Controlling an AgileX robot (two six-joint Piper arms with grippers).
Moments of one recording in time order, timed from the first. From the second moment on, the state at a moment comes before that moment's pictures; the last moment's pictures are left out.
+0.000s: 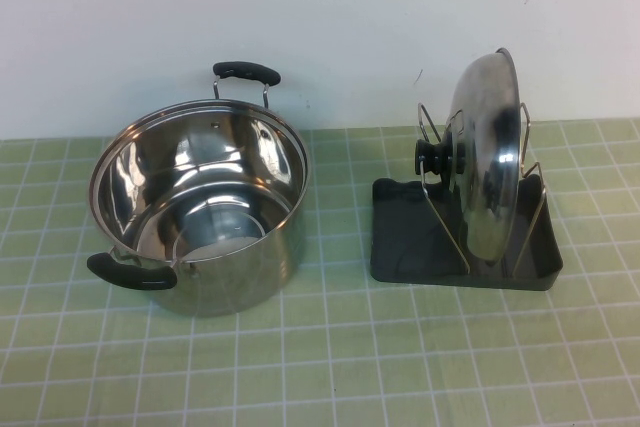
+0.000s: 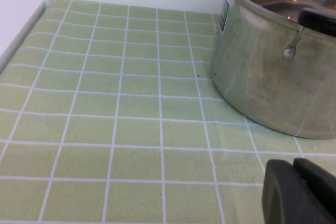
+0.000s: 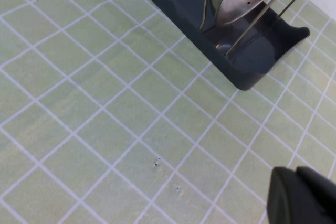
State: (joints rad) right arm 0.40 0.32 -0.37 0.04 0.75 -0.48; left arm -0.02 -0.01 0.02 -0.03 0.34 -0.17
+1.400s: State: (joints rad) right arm 0.39 0.32 -0.35 0.04 0.73 -0.48; left arm -0.02 -0.01 0.02 -0.03 0.34 -0.16
